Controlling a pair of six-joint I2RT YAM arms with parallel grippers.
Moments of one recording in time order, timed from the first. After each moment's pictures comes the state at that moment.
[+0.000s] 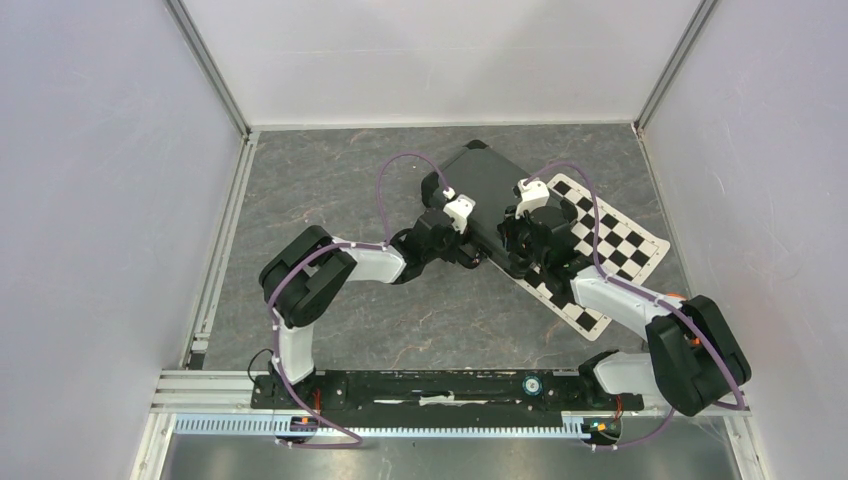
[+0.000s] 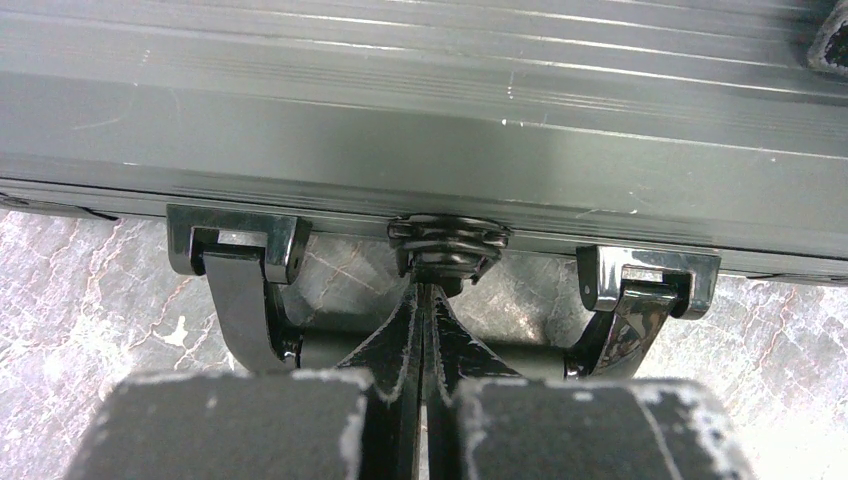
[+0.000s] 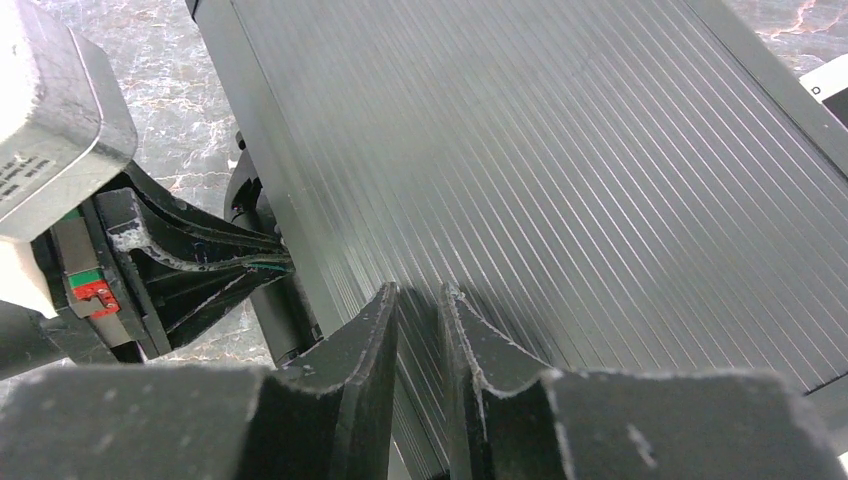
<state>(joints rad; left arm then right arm) -0.79 1.93 0.98 0.43 -0.08 -0.09 0.47 1.30 0.58 0.32 0.08 0.17</state>
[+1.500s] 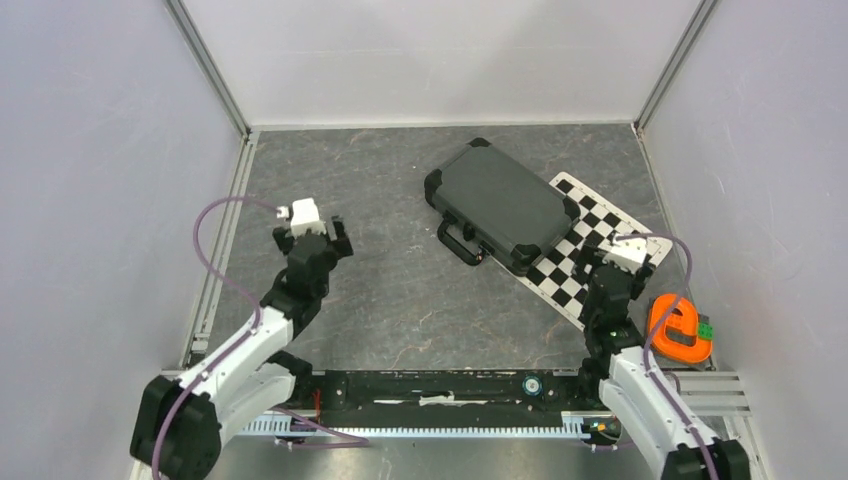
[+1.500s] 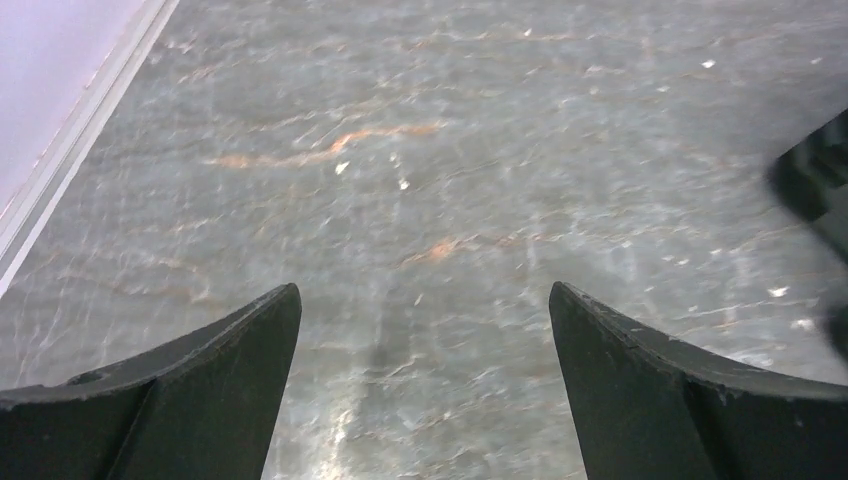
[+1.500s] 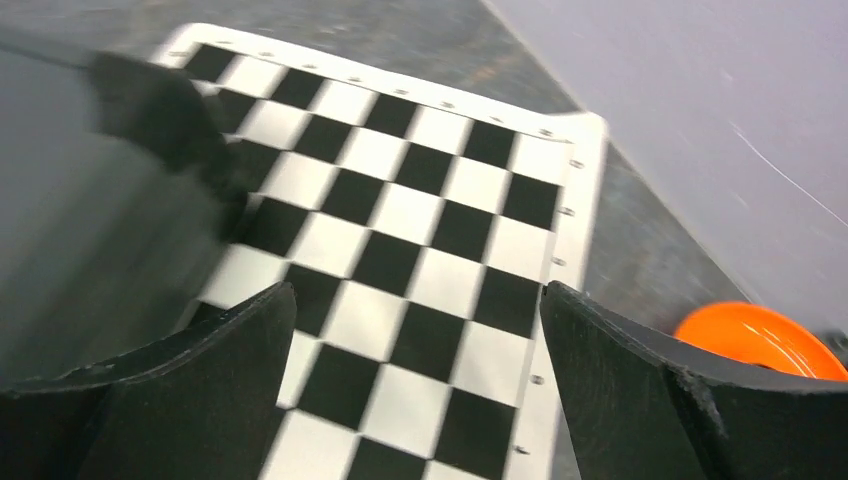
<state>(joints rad) -0.43 0.93 0.46 0.13 -0.55 -0.26 0.22 0.62 0.15 0.23 0.65 0.10</state>
